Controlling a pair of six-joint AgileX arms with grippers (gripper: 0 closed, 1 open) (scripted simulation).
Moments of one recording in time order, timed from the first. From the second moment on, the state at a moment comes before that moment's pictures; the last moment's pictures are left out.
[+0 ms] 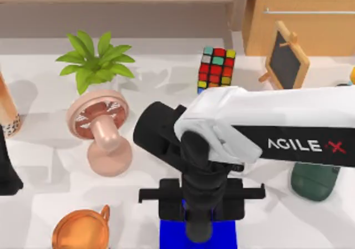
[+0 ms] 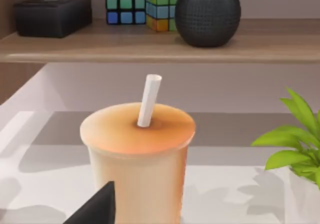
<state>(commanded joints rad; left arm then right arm) 0.00 0.00 0.00 0.00 0.00 0.00 0.95 2.01 1.35 -0.90 0.00 0.96</state>
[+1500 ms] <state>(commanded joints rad) 0.00 0.00 0.00 0.00 0.00 0.00 0.95 2.01 1.35 -0.90 0.00 0.96</state>
